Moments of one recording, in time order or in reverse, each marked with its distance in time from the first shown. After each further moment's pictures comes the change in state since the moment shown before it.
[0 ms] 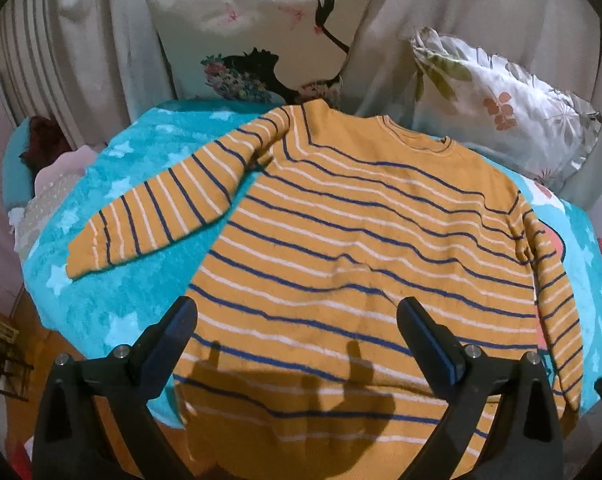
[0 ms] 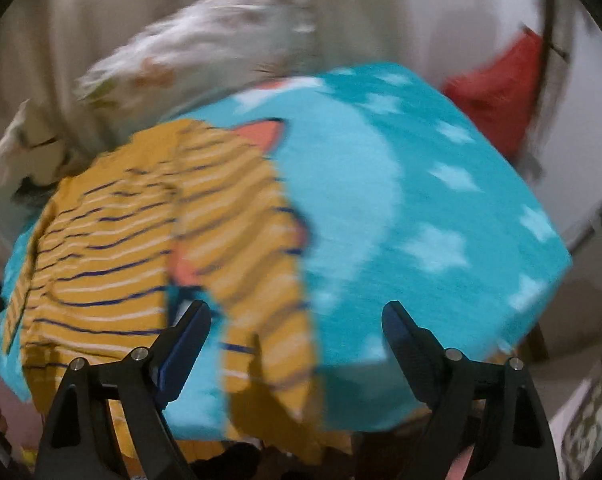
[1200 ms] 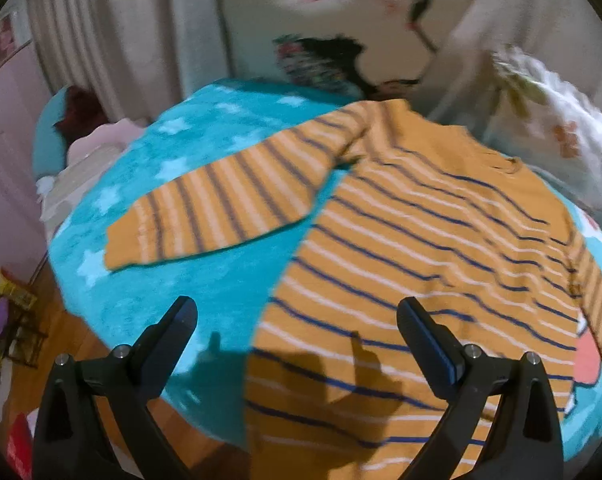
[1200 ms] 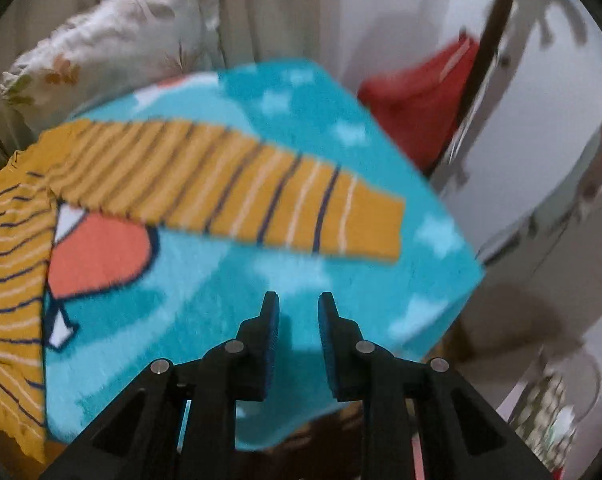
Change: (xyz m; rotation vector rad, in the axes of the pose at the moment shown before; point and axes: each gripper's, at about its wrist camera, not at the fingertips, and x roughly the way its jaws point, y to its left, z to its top) left arm 0.022 0.070 0.016 -0.097 0.051 0.168; right arm 0.009 -0.036 0.005 0.004 0.066 -0.171
